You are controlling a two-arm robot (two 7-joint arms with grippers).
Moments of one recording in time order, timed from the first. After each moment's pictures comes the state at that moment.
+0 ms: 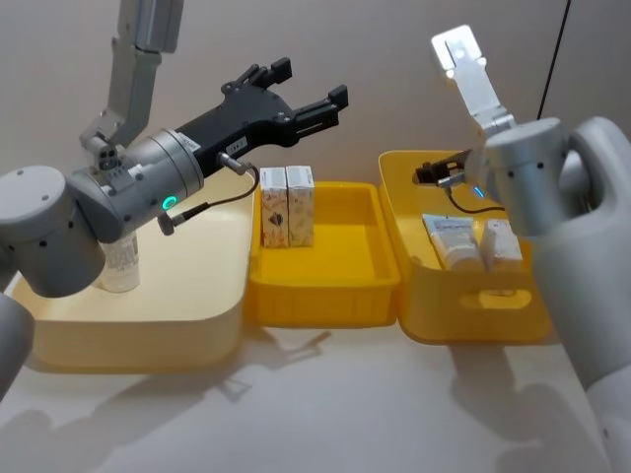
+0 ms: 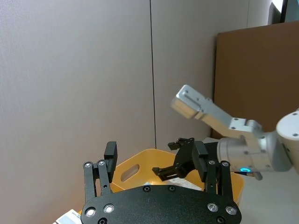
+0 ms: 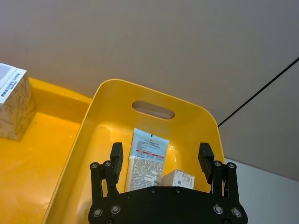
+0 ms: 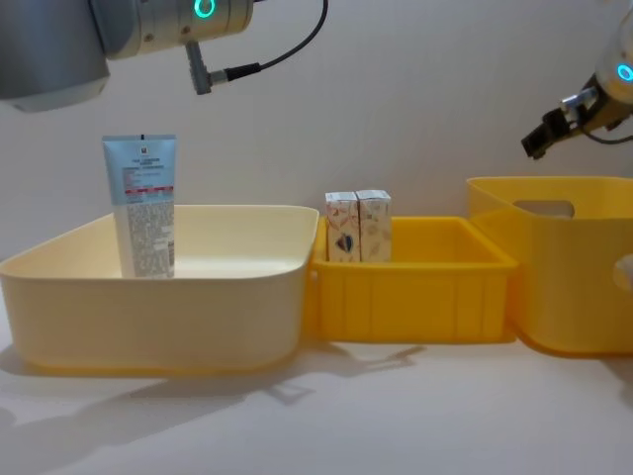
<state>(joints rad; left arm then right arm) -0.78 0.21 0.48 -1.28 -0.59 0.10 -0.50 0.86 0.07 -0.23 -1.11 -0.24 0.83 0.07</state>
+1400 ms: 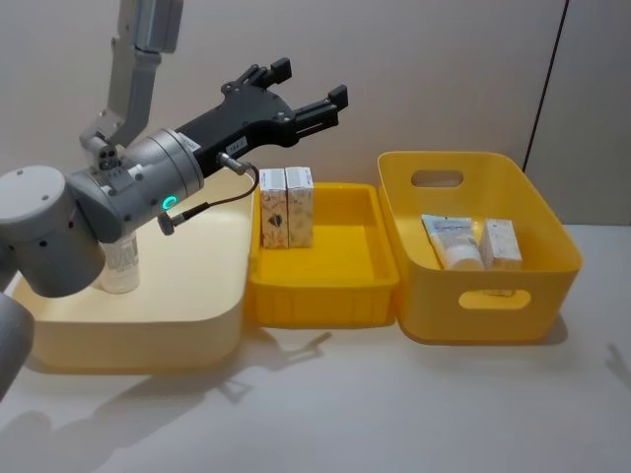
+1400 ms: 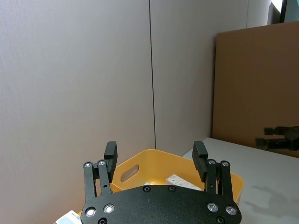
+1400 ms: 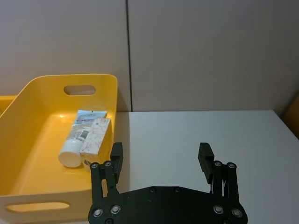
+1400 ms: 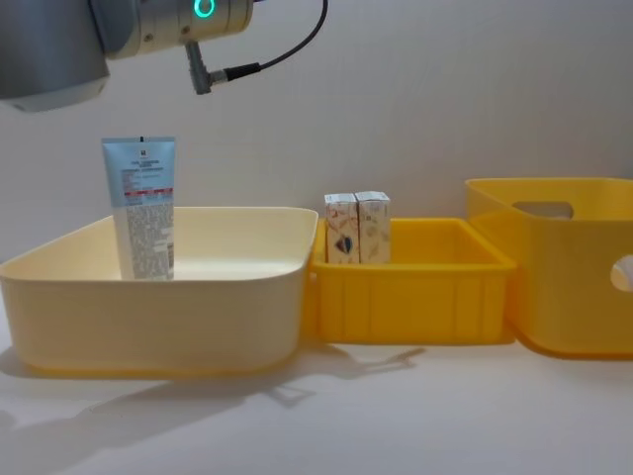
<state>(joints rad) -0.78 0.21 0.48 -1.28 -0.59 0.10 -0.50 0.28 0.22 0.28 -1.90 -0.01 0.88 0.25</state>
